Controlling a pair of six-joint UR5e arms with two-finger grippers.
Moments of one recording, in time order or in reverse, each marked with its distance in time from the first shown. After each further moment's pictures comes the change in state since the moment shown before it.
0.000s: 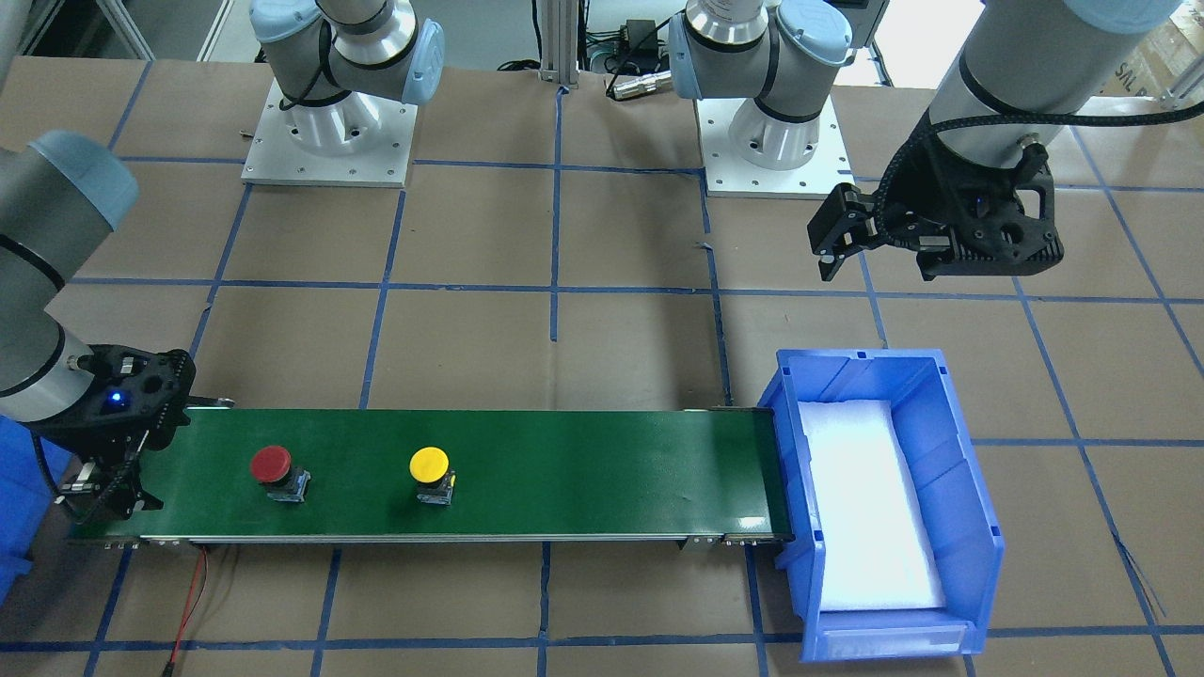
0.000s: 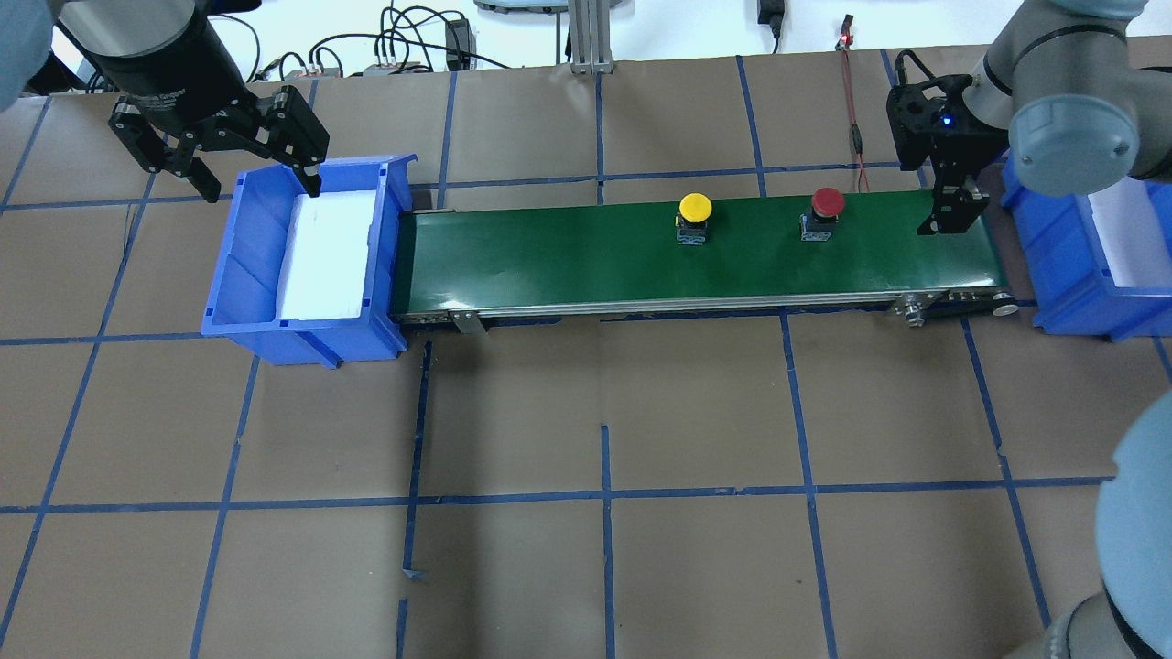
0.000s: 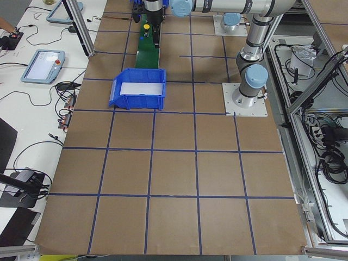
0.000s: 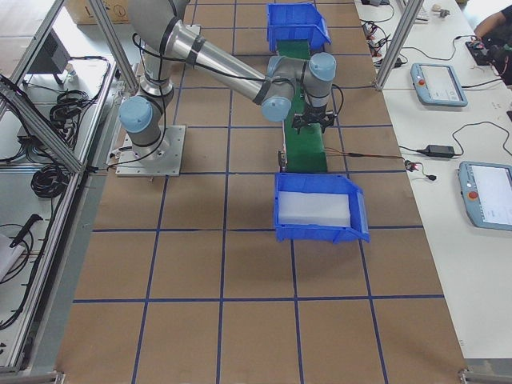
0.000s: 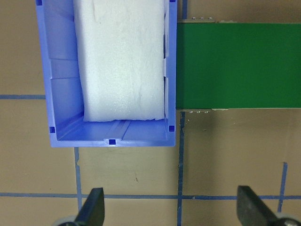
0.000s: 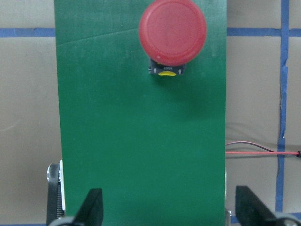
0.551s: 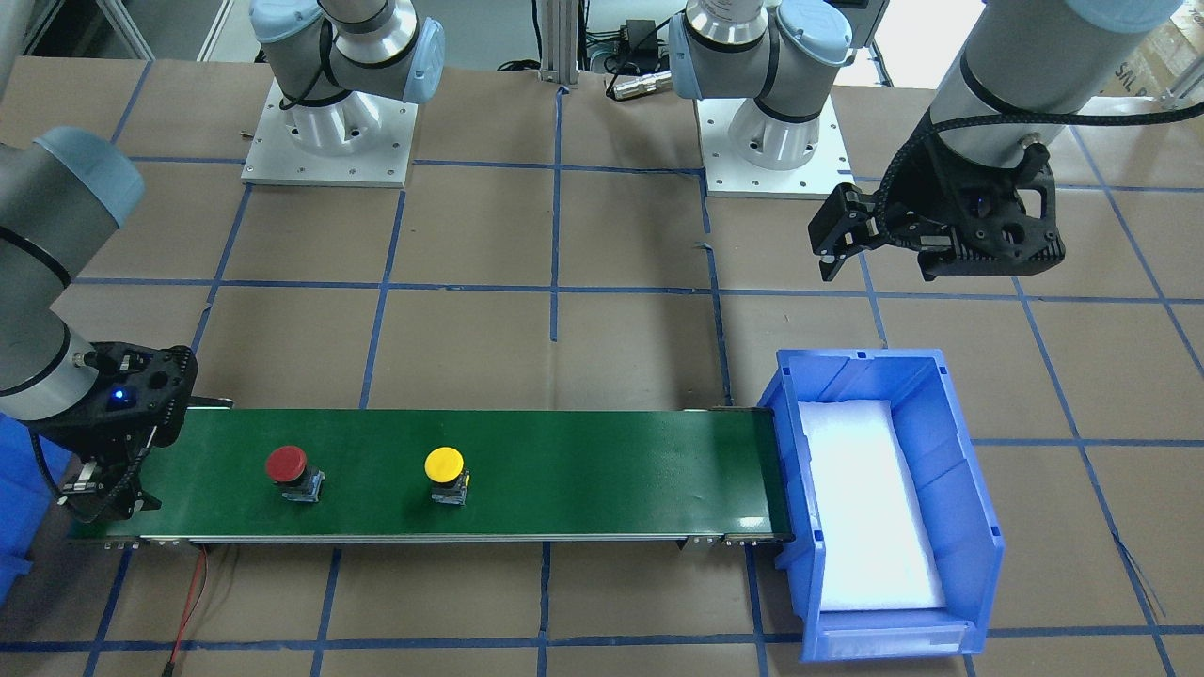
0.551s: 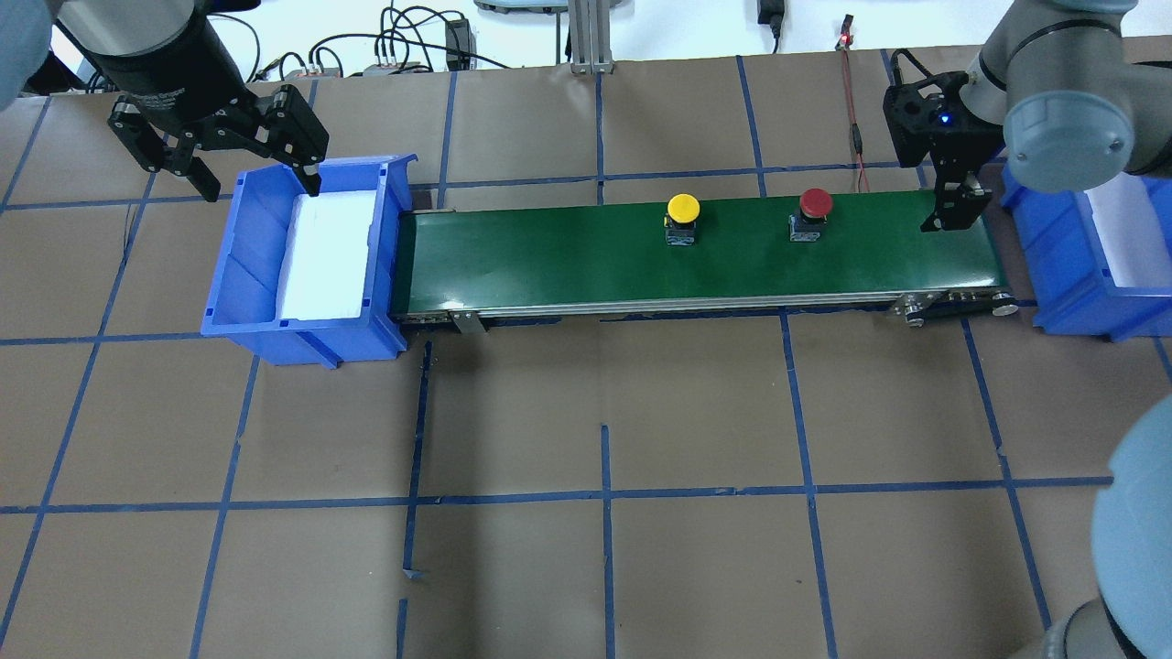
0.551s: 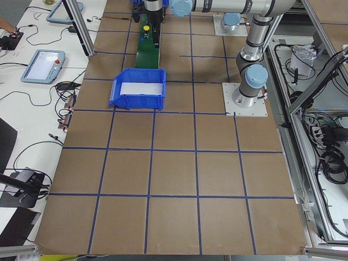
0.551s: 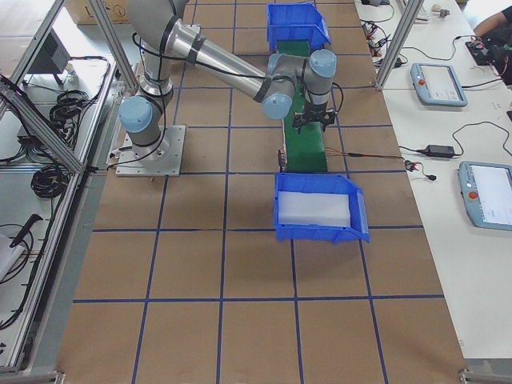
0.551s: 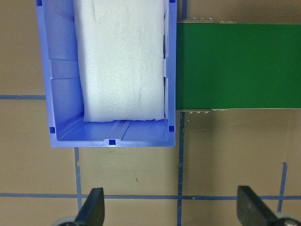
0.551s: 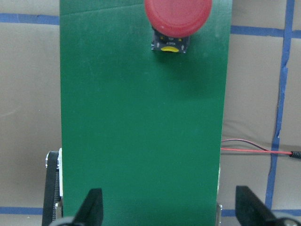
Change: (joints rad) left arm 0.001 0.000 0.001 0.000 0.000 0.001; right arm 0.019 -0.002 -0.014 -0.001 -0.047 -0.039
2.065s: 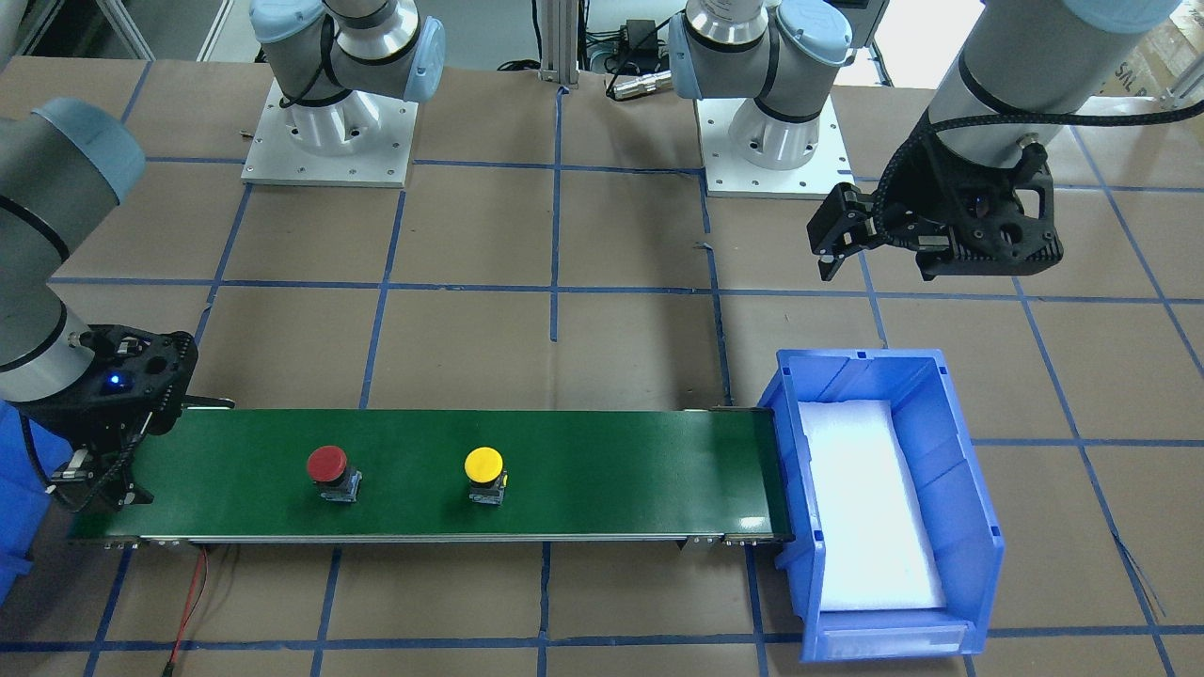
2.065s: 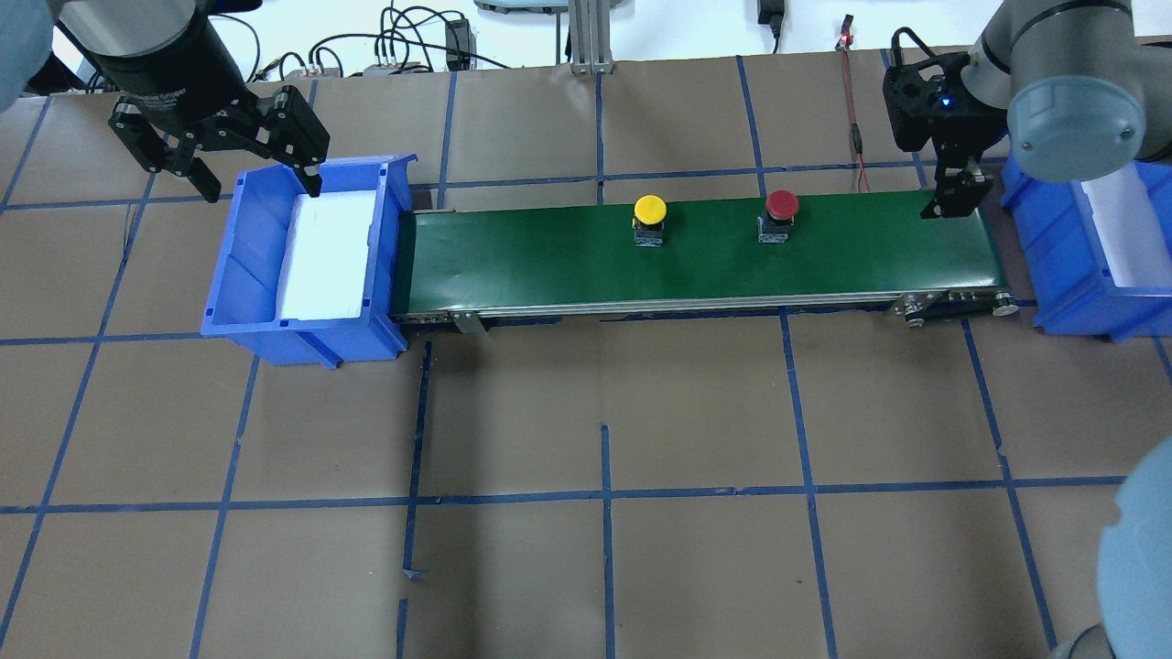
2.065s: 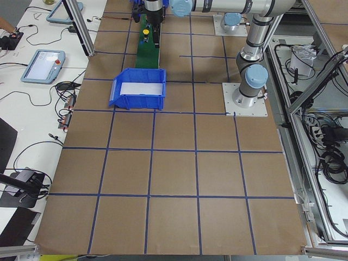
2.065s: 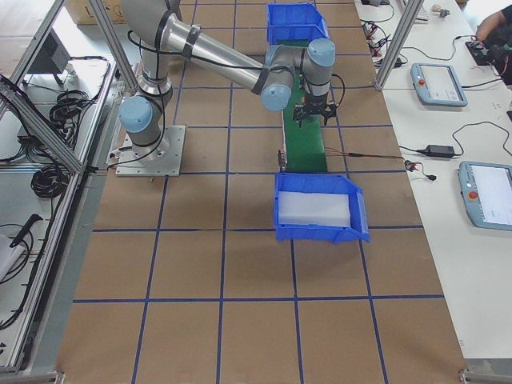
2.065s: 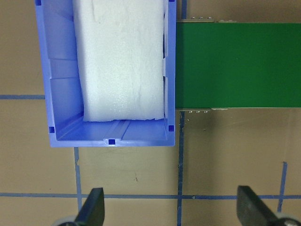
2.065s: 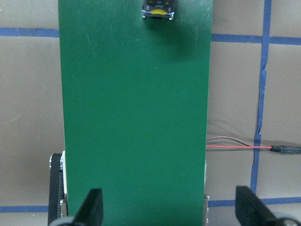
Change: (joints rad) left arm -0.001 0.000 0.000 -0.001 0.001 0.001; right arm 0.017 -0.036 -0.014 0.015 -0.008 0.037
